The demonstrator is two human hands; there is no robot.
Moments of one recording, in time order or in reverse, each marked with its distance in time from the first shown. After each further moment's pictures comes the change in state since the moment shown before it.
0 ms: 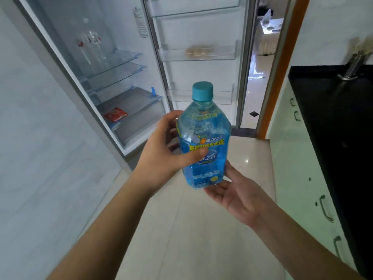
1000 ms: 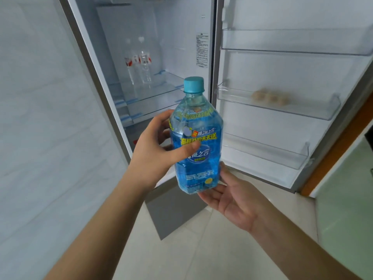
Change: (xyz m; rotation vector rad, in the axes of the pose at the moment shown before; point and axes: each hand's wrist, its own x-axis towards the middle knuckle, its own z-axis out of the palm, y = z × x) left_hand 0.215 -0.082 -0.207 -0.025 0.323 0.049; right_hand 0.271 -0.062 0.199 -0.213 -0.160 0.111
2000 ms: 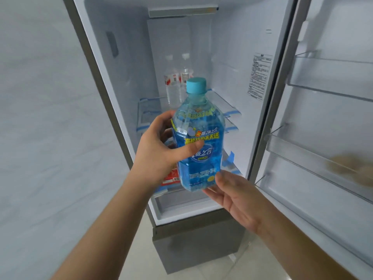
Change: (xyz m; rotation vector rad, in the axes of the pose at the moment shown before) left_hand 0.196 -0.050 -0.012 0.149 0.375 0.014; right_hand 0.240 -0.137 0.019 -0.396 -0.515 -0.020
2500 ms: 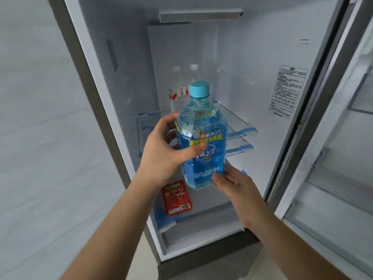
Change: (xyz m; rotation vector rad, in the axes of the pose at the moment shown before) left_hand 0.122 -0.071 -0.053 -0.052 -0.032 0.034; right_hand 0.140 -0.001 0.017 -0.448 0.209 -0.304
